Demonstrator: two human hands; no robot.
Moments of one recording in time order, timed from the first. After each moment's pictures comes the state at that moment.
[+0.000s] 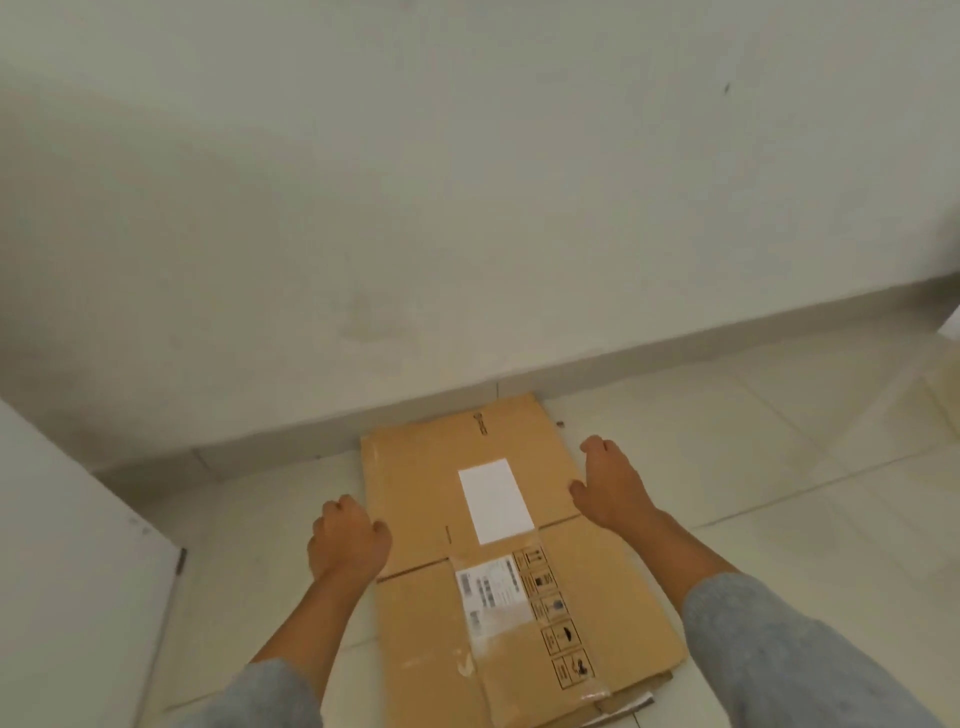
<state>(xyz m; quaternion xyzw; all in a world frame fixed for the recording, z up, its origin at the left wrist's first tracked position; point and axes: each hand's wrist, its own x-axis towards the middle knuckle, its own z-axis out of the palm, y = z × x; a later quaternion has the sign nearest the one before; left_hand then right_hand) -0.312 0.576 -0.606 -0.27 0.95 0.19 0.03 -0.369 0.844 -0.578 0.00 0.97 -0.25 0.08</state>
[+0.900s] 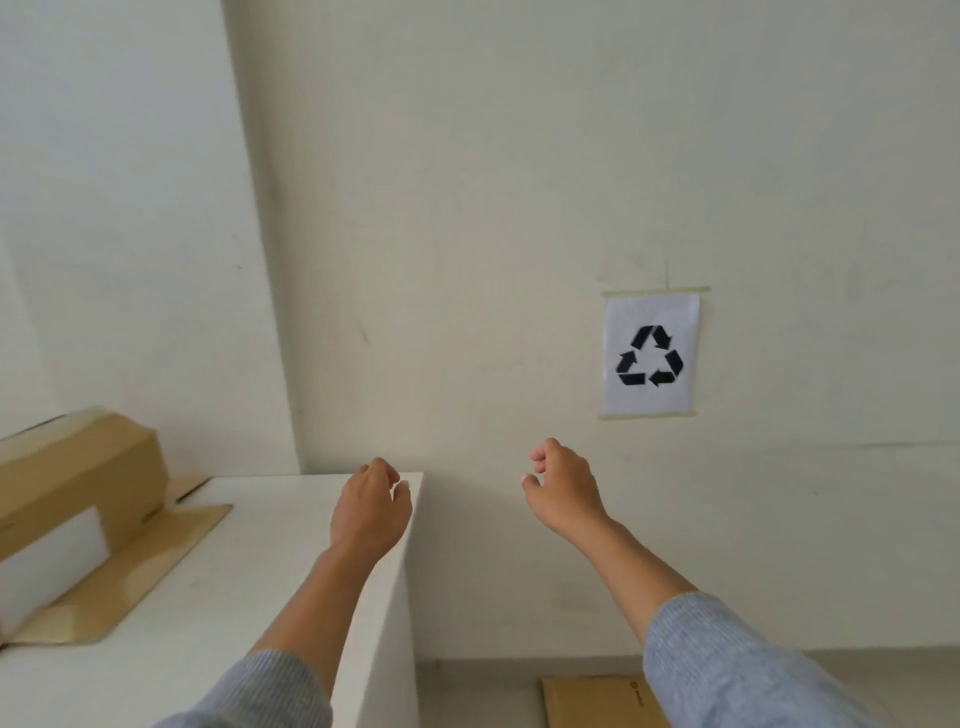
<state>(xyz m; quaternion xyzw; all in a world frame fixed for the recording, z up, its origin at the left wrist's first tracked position) -0.075 0.369 0.010 -0.21 0.89 0.26 -0.31 -0.155 0.563 0.023 -0.19 0.90 -0.38 -0.12</state>
